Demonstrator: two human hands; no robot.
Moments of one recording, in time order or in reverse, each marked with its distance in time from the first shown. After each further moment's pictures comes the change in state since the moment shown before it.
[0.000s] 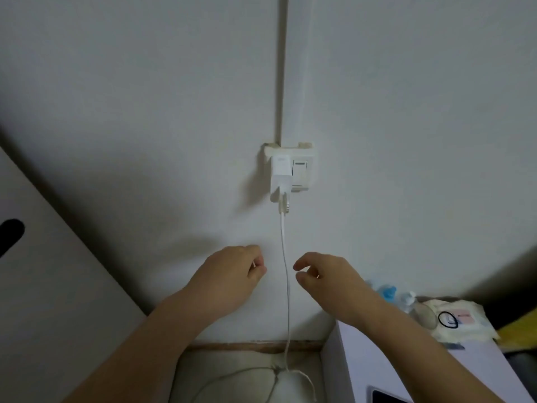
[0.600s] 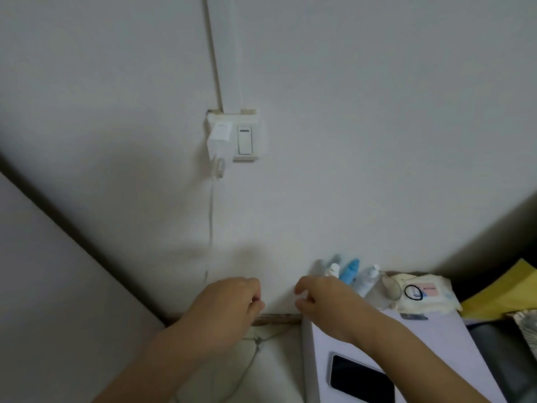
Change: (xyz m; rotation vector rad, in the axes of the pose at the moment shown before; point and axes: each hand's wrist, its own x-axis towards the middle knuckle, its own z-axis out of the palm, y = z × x) left_hand -0.043 0.077 0.087 0.090 -0.153 -0.027; right_hand -0.058 0.097 -0.018 -0.180 -0.248 0.036
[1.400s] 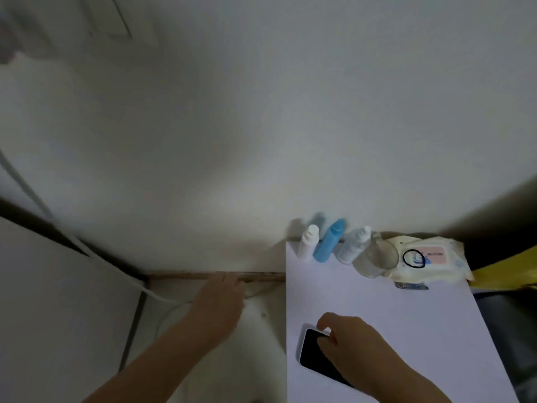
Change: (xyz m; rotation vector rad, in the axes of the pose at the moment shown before) left_hand 0.083 -0.008 0.189 0.330 -0.227 -0.072; right_hand 0.015 0.184 0.080 0.031 -0.224 0.228
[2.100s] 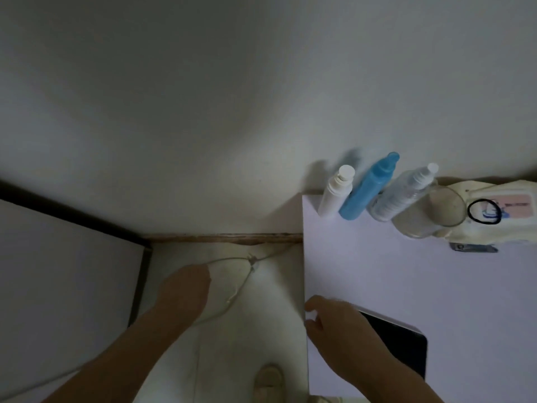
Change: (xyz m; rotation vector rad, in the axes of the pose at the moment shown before) left_hand 0.027 -0.076 0.143 -0.100 -0.294 -0.406; right_hand 0.080 0.011 0.103 0.144 0.008 -0.091
